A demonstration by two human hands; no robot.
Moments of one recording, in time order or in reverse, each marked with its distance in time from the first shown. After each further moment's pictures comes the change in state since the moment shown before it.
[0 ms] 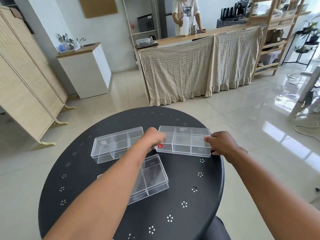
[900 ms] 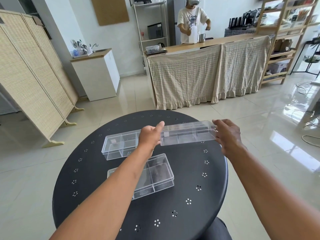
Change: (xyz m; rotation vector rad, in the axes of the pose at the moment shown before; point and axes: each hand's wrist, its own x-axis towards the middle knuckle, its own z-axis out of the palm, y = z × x) left_hand -0.035 -0.020 -0.023 -0.583 0.199 0.106; right_hand -0.020 -0.042 -0.001 0.733 0.155 -0.016
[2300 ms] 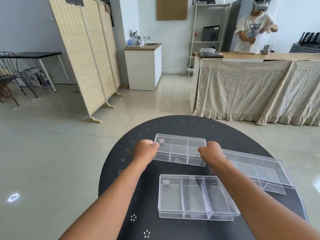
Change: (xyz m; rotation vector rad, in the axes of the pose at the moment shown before) left_hand 0.047 -0.089 -0.193 0.249 0.284 -0.047; right_hand -0.058 0.062 0.228 -0.791 -0.398 -0.033
